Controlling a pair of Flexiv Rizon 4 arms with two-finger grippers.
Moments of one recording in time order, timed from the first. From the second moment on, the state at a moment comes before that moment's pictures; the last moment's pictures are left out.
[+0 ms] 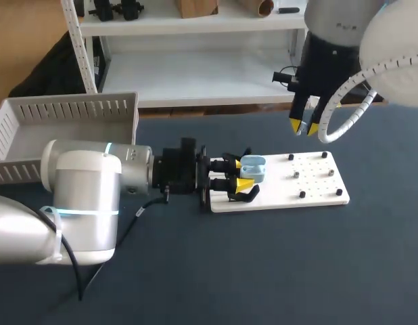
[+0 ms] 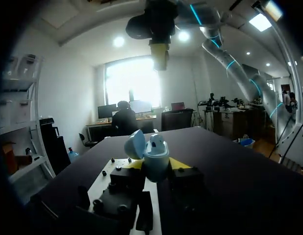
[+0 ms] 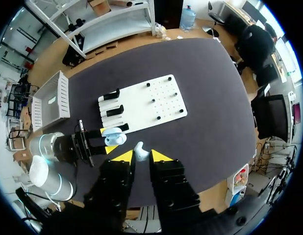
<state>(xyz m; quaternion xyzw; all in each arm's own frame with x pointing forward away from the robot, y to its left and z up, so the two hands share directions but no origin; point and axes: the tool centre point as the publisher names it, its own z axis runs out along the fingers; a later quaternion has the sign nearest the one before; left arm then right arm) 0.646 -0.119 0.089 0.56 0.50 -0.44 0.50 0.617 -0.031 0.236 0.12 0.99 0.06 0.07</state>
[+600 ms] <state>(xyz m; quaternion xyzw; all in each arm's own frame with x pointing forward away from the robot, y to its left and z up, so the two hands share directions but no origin) 0.646 -0.119 0.089 0.56 0.50 -0.44 0.50 0.594 0.019 0.234 0.01 0.99 0.08 0.08</state>
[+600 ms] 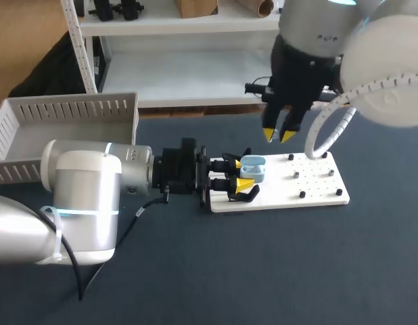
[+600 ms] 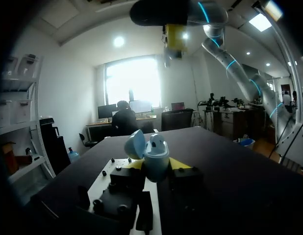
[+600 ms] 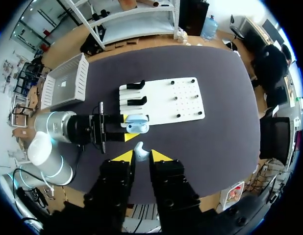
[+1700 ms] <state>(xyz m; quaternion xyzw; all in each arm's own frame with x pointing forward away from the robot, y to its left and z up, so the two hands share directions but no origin) 0.646 -0.119 0.089 0.56 0.50 -0.44 0.50 0.595 0.037 0.220 0.00 1.00 0.06 0.05</state>
